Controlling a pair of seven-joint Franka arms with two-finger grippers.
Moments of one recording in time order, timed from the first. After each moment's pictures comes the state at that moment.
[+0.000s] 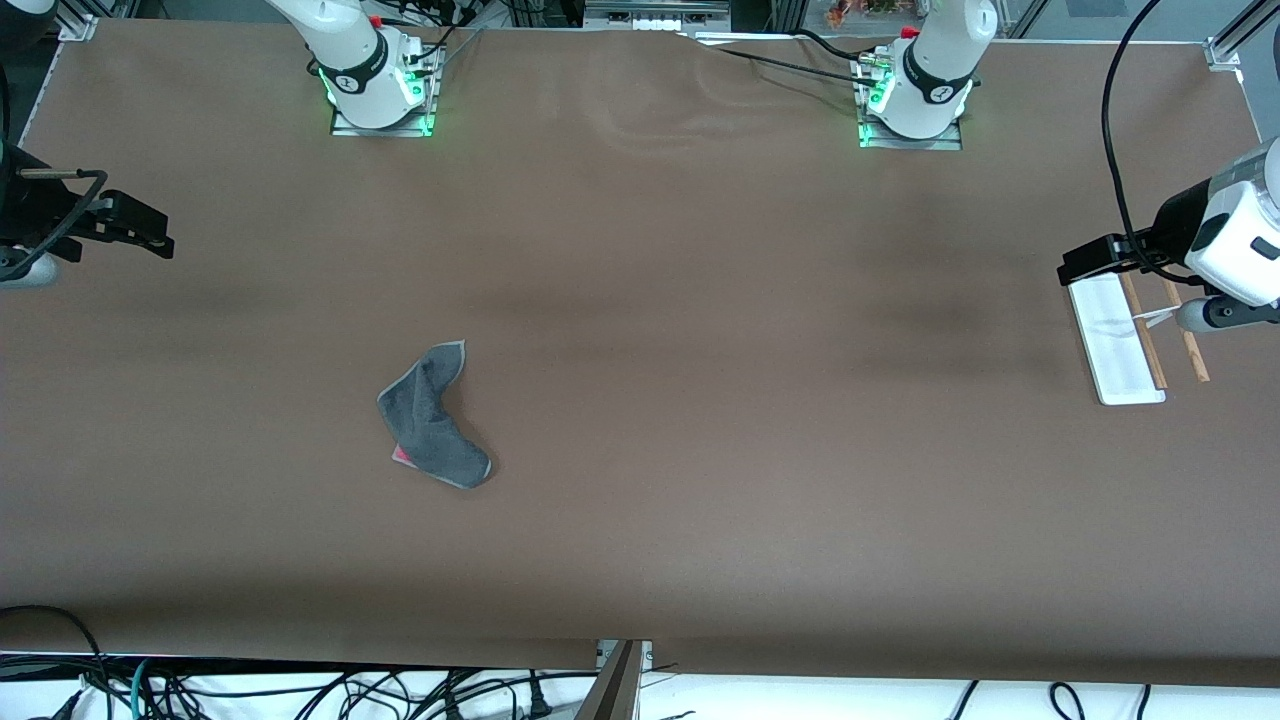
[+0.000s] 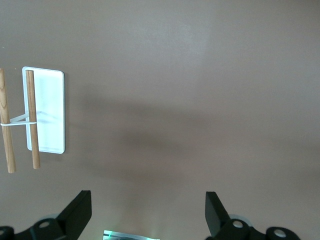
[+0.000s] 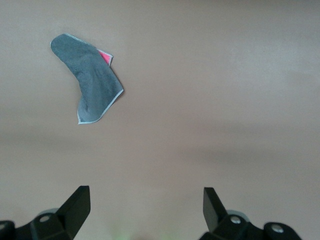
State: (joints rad) left arm 0.08 0.12 -0.09 -1.51 -0.03 1.47 -0.21; right arm 0.02 0.10 -0.01 -1.47 -0.04 1.49 -0.06
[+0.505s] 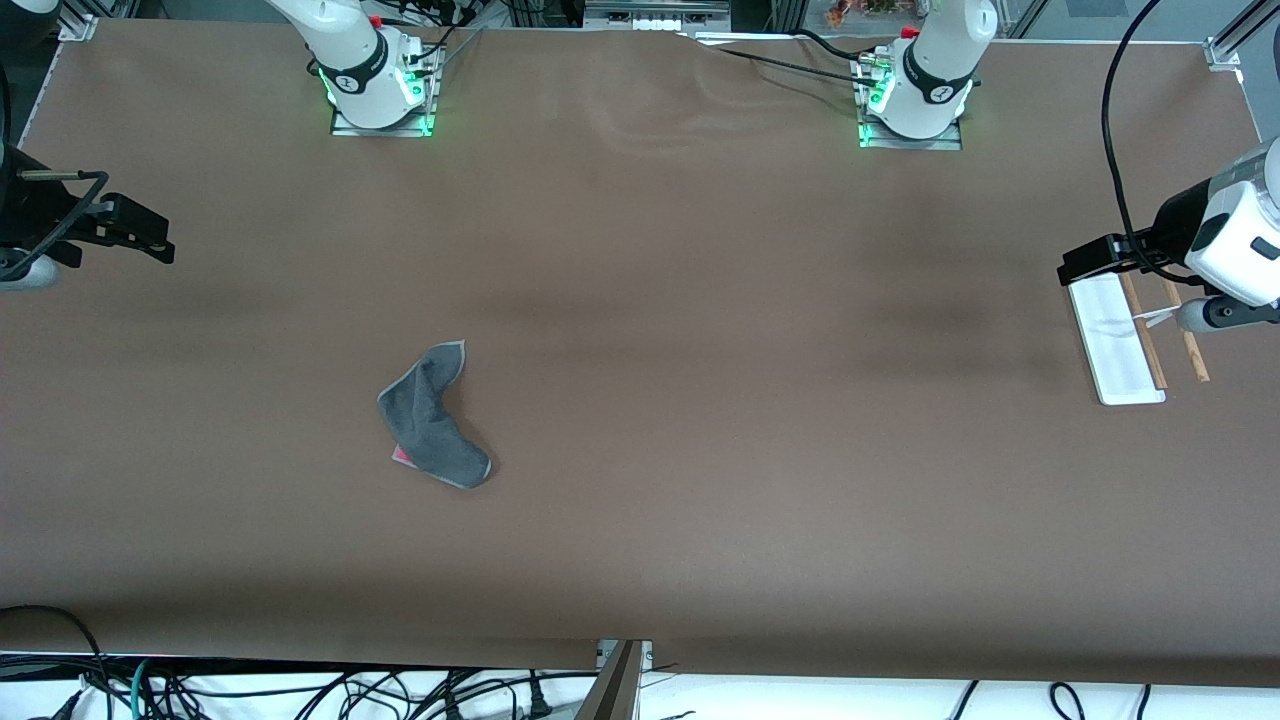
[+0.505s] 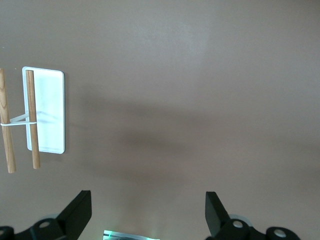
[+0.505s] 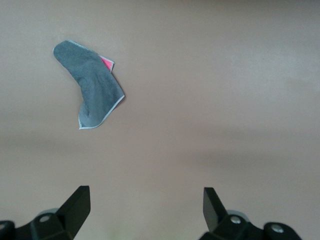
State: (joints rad) left arm 0.08 0.12 -0.09 -1.51 -0.03 1.47 -0.21; right arm 0.02 0.10 0.00 -1.47 -0.04 1.52 -0.06
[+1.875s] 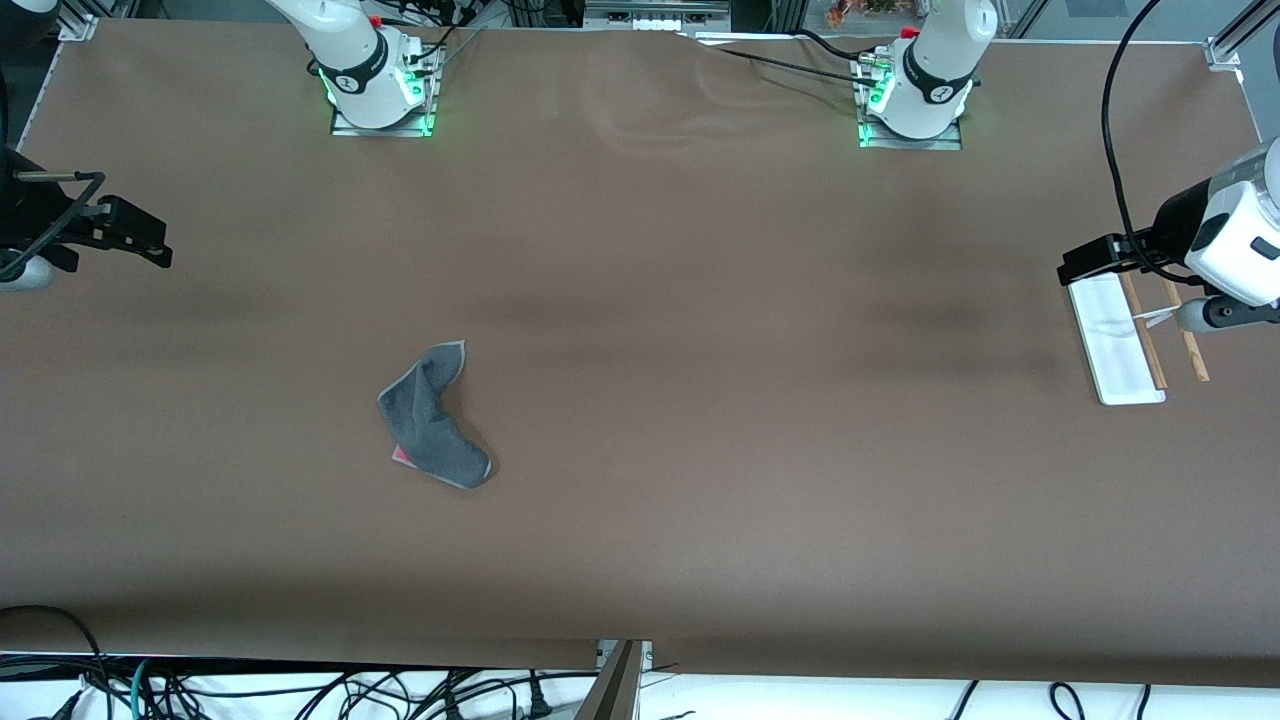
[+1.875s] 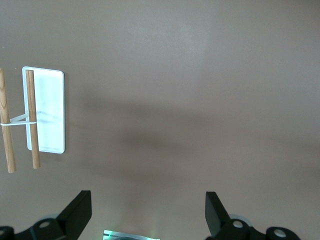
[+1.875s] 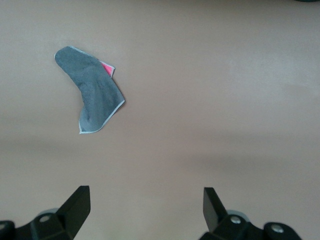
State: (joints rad) left arm 0.08 0.12 -0.10 -1.51 -0.03 1.47 -0.21; right arm 0.02 0.10 0.00 -1.47 -0.04 1.54 -0.07
